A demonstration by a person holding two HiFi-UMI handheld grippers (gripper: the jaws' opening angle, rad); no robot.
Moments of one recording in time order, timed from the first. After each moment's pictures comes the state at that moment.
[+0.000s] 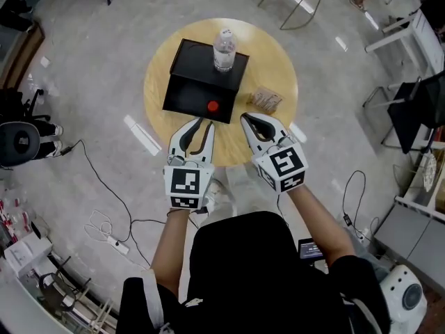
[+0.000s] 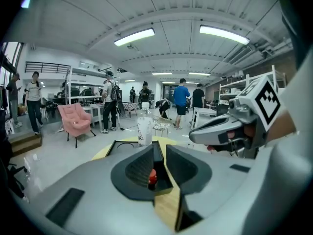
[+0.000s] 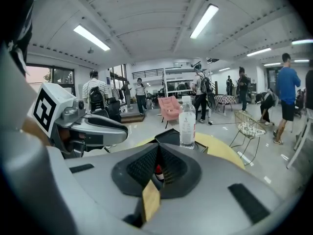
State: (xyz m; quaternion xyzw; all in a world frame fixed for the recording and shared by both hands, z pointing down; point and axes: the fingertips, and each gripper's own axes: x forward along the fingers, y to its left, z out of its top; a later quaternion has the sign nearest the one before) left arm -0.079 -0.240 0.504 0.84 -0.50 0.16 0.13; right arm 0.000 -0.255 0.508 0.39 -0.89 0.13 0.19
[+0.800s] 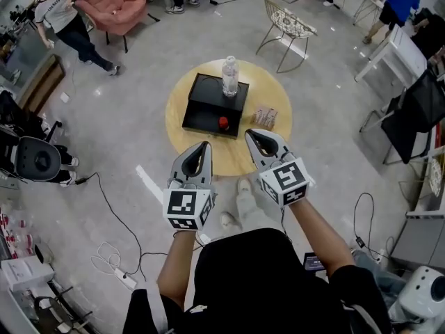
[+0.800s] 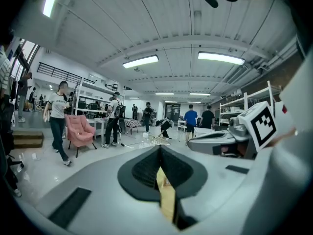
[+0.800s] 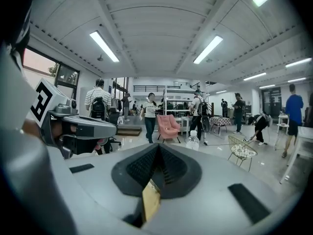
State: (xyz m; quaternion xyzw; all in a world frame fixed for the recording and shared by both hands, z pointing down) left arm -0.112 -0.129 0.388 0.85 -0.52 0.05 0.10; right arm -0.018 -0.160 0.401 0.42 -0.90 0.04 0.12
